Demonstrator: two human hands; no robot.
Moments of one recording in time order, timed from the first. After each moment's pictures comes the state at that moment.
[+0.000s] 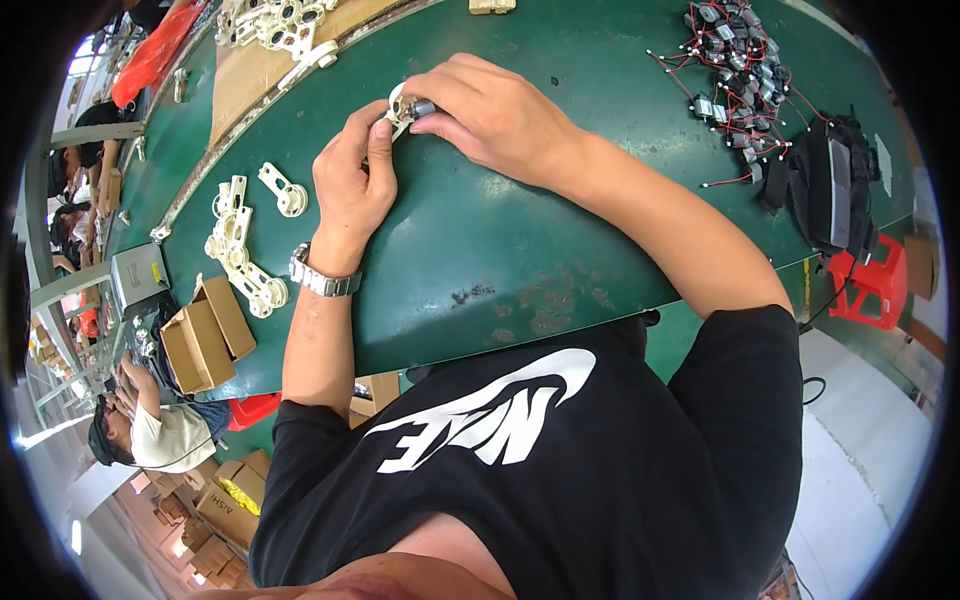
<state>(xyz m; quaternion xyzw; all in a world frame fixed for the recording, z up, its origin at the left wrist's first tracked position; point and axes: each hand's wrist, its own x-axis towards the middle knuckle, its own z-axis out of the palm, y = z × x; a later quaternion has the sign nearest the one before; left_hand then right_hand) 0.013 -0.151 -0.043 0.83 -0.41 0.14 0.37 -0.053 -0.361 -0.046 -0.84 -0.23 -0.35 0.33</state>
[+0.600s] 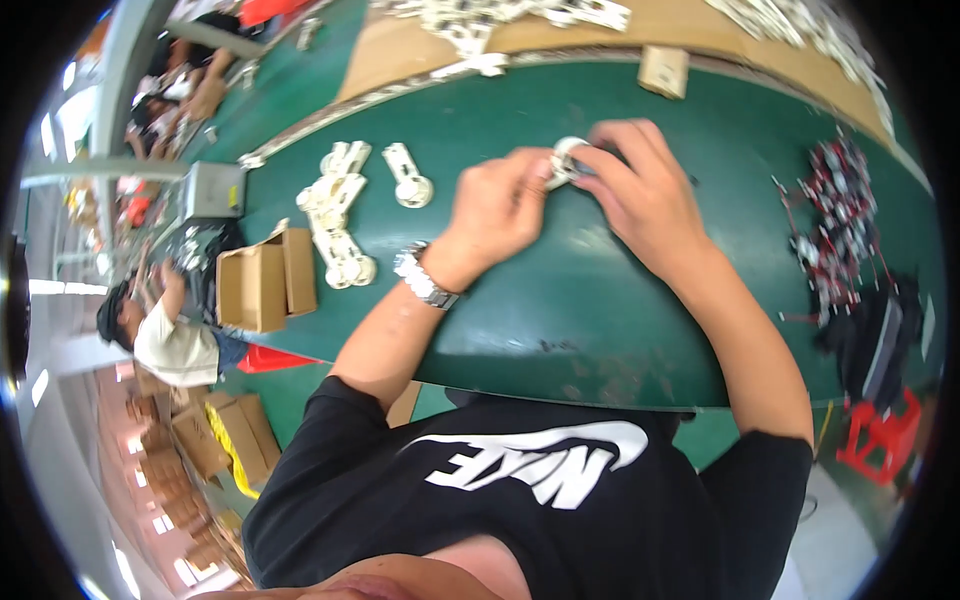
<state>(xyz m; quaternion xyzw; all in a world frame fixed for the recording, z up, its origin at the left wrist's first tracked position) 0.010 -0.151 -0.050 0.82 -0.39 0.10 0.40 -0.056 -0.358 -0.029 -0.88 -0.21 -0.32 0.28</state>
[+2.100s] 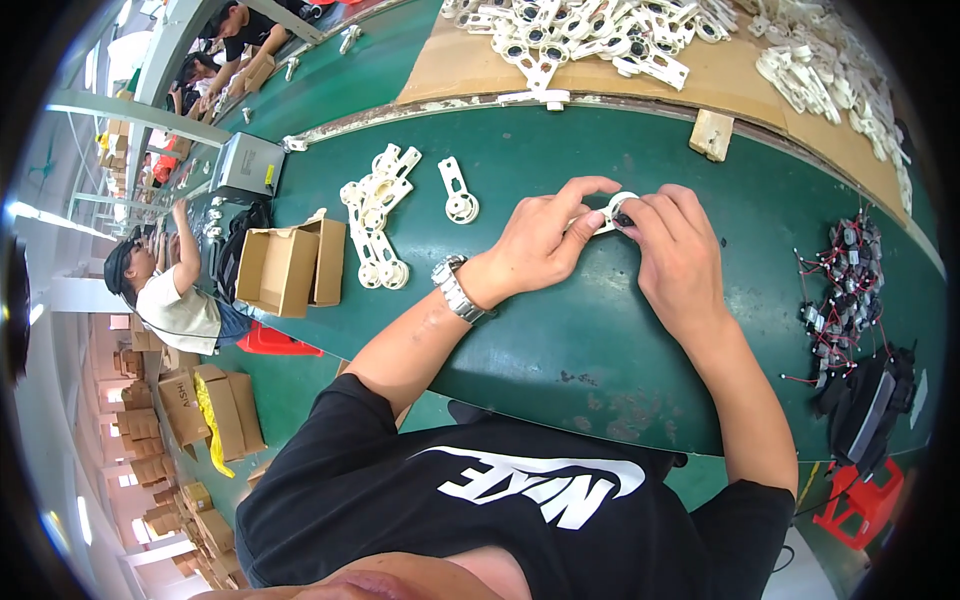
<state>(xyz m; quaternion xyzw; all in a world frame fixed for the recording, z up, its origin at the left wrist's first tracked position) 0.009 -0.142 -0.032 0.79 -0.42 -0.01 0.45 -0.064 -0.343 -0.015 -0.89 -0.19 -0.30 0.27</state>
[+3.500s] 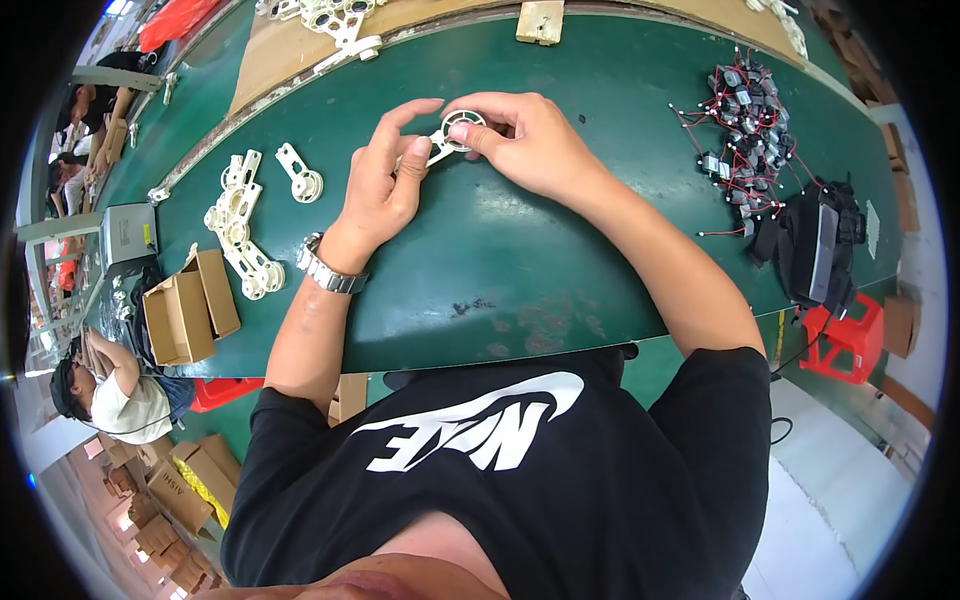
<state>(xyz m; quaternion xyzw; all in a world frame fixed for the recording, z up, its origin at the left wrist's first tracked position) 0.006 -0.146 -0.039 0.77 -0.41 -0.03 0.49 -0.053 -0.357 -0.043 -0.75 -0.02 -0.02 0.66</state>
